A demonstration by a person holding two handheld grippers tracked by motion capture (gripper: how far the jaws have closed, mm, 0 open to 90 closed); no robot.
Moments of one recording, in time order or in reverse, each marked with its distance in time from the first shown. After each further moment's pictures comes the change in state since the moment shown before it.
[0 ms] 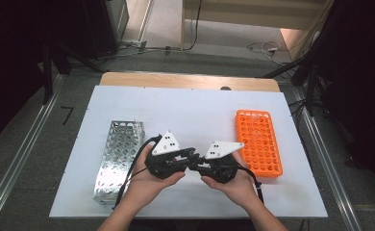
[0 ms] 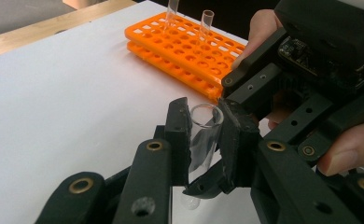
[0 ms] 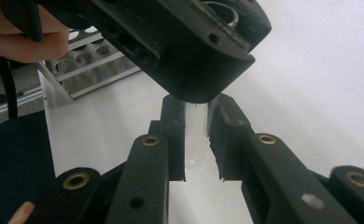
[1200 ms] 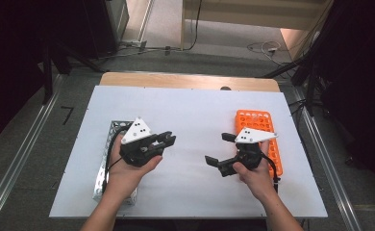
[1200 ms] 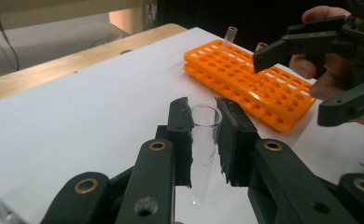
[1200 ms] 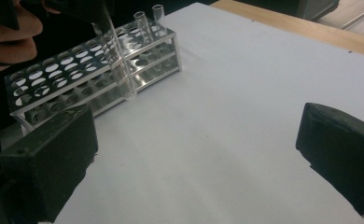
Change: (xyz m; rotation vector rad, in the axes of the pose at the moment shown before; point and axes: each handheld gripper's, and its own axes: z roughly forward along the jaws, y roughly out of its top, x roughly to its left) left arm 0.042 0.003 -0.050 -0.103 0.153 -0.058; right arm -0.043 -0.009 -0.049 -0.163 -0.075 0.150
